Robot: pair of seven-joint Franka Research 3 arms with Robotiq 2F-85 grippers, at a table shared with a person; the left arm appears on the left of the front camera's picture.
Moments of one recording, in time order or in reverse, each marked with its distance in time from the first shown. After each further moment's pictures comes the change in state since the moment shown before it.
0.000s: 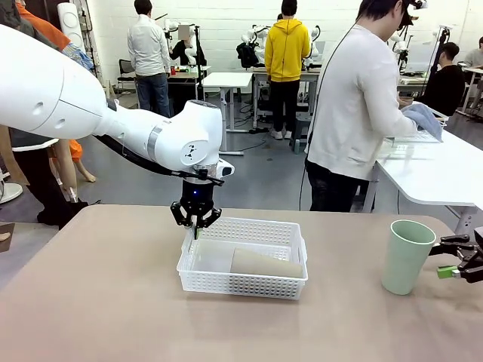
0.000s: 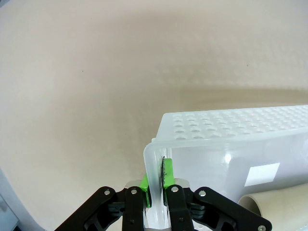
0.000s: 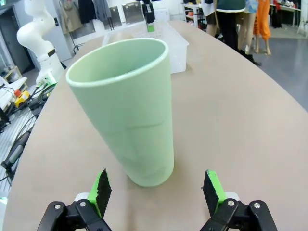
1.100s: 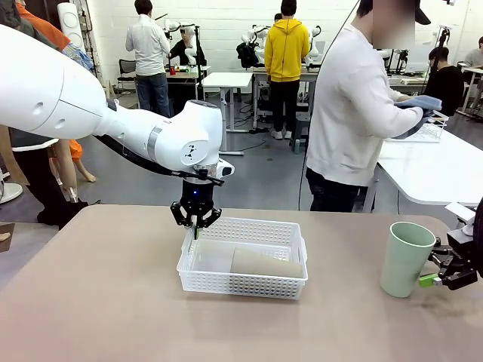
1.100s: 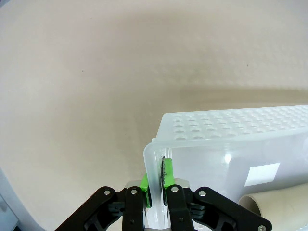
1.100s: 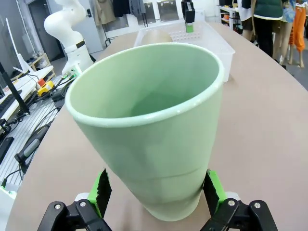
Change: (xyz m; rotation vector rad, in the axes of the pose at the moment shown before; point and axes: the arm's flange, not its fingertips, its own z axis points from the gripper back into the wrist) left arm 0.000 0.000 0.000 0.000 0.000 0.000; right arm 0.010 0.007 -0.054 0.173 0.010 0.059
